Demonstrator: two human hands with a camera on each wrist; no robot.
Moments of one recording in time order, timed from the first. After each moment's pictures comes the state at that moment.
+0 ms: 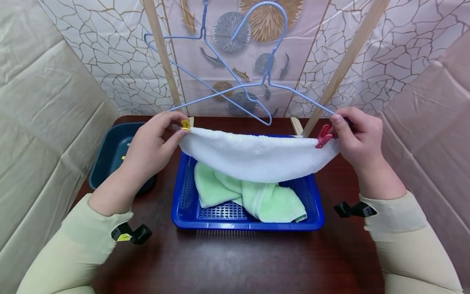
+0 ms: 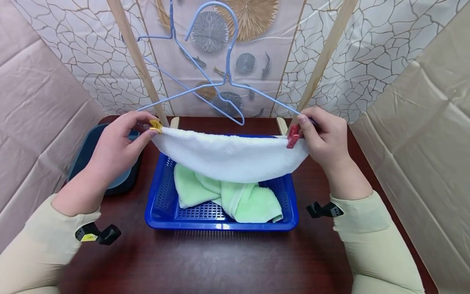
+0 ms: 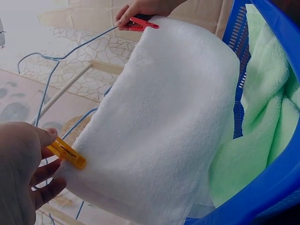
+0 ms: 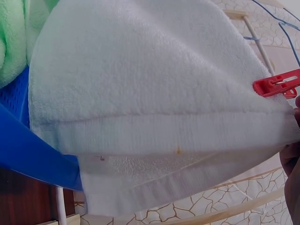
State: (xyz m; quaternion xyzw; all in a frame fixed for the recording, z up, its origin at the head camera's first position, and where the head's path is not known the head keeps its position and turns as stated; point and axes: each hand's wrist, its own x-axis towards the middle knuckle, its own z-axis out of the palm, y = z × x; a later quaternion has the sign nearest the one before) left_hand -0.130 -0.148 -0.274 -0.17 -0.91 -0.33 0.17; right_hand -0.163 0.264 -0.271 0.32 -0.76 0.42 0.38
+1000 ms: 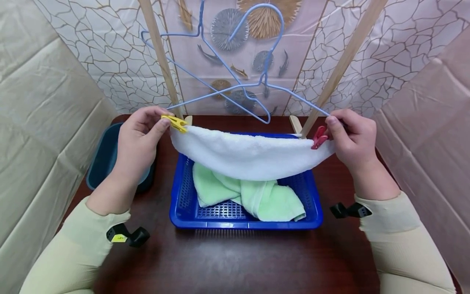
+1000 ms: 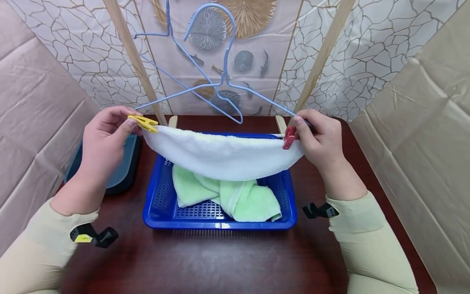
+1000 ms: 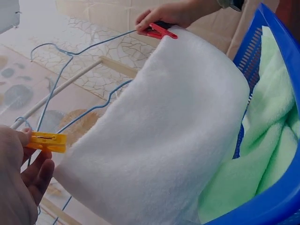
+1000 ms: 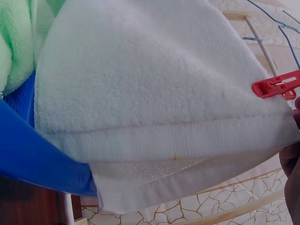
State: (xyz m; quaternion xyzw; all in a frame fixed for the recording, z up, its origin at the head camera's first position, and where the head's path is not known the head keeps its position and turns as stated) left_hand -0.133 -0.156 -0.280 -0.10 -0.78 -0.59 0.18; right_hand -0.165 0.262 -0.282 0.31 -0.77 0.42 0.38
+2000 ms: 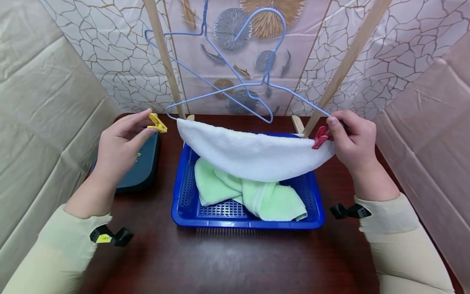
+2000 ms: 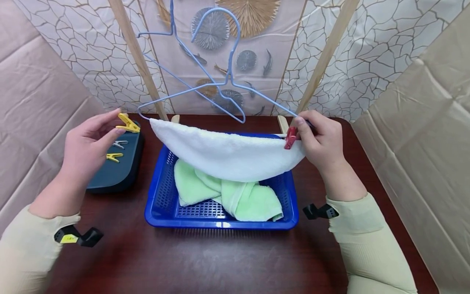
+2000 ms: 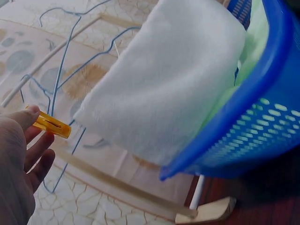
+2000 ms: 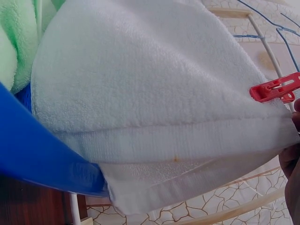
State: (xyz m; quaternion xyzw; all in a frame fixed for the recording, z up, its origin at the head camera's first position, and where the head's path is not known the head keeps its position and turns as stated) left_hand -0.133 -0.205 -0.298 -0.08 -0.86 -0.46 0.21; right_hand -0.161 0.257 -0.281 0.28 -0.78 0.41 0.37
